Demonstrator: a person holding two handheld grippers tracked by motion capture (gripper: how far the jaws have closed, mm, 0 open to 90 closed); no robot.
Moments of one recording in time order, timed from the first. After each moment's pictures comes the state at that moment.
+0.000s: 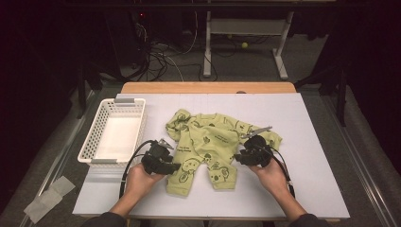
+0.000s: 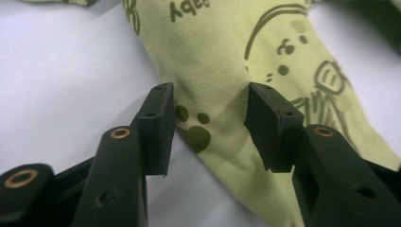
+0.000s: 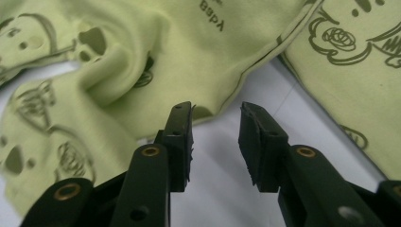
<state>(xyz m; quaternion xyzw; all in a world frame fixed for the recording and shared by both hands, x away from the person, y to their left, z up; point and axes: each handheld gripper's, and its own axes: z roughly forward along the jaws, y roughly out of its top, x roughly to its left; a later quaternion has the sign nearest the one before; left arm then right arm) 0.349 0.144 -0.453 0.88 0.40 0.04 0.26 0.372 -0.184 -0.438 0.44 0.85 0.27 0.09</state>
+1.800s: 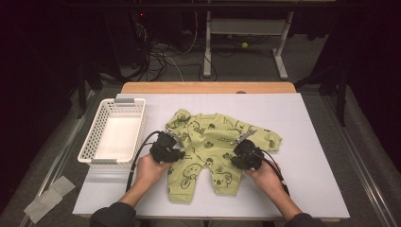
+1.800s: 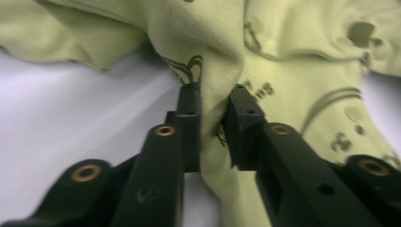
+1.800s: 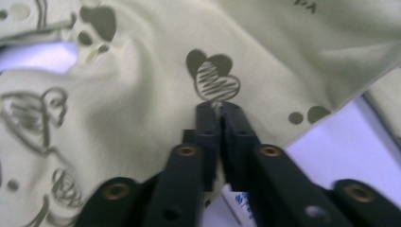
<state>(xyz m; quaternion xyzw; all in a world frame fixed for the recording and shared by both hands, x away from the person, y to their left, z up) 0.381 0.129 -0.454 0.88 0.40 0.01 0.27 0.362 -0.161 -0.446 0.39 0.89 0.22 0.10</state>
